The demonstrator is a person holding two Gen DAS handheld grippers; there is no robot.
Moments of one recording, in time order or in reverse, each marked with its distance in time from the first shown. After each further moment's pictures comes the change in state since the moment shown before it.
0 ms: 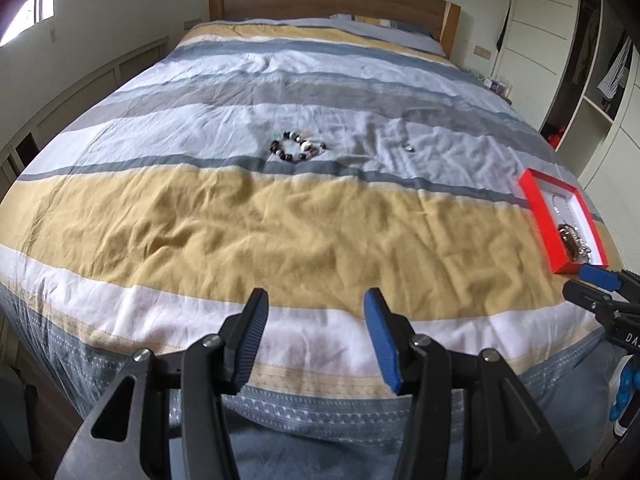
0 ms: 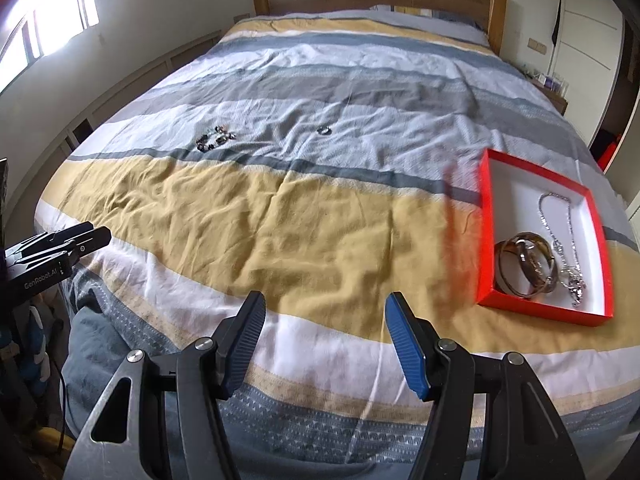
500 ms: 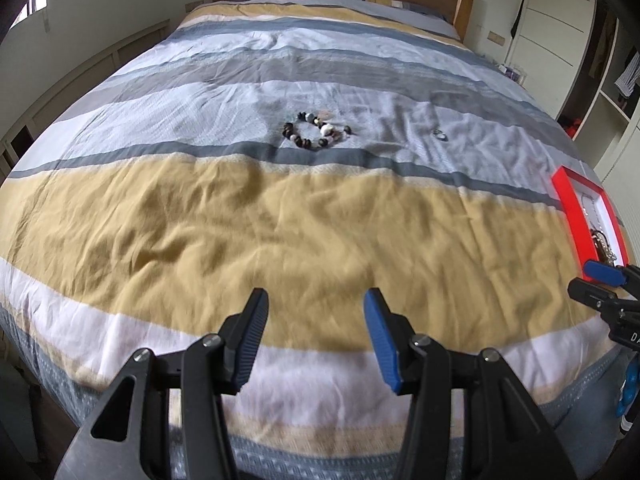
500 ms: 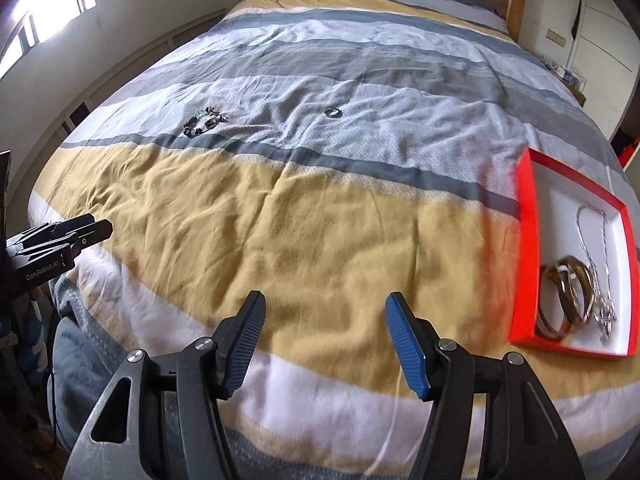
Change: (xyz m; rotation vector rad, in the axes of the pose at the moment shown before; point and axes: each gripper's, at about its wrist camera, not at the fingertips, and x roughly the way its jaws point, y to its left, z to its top) left arm 0.057 0.021 0.023 -0.010 0.067 0.021; right arm 0.058 0.004 0.034 -0.039 0.070 0.016
